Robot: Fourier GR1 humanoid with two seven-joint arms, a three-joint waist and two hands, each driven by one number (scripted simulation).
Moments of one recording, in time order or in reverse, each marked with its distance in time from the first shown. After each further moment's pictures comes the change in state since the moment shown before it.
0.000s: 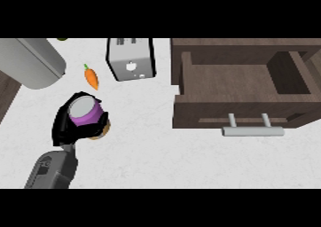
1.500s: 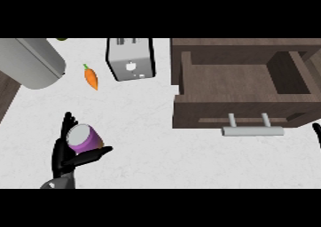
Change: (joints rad) left arm 0.143 -0.038 0.071 0.180 -0.080 0.130 -0.167; right arm -0.026 -0.003 0.032 0.041 0.057 -0.002 -0.010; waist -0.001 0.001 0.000
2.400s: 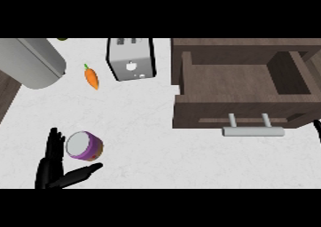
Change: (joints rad) left arm 0.207 -0.011 -0.008 -0.233 -0.012 -0.018 0.054; right arm -0.030 -0.012 -0.019 0.027 -0.007 0.000 0.002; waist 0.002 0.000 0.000
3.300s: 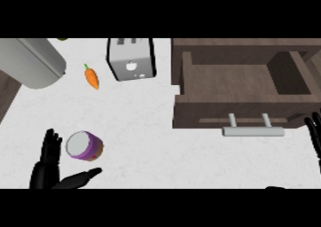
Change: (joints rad) left arm 0.099 -0.015 -0.054 -0.209 -0.040 0.018 0.095; right arm -0.018 -0.010 0.014 0.092 0.024 -0.013 -0.067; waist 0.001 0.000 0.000
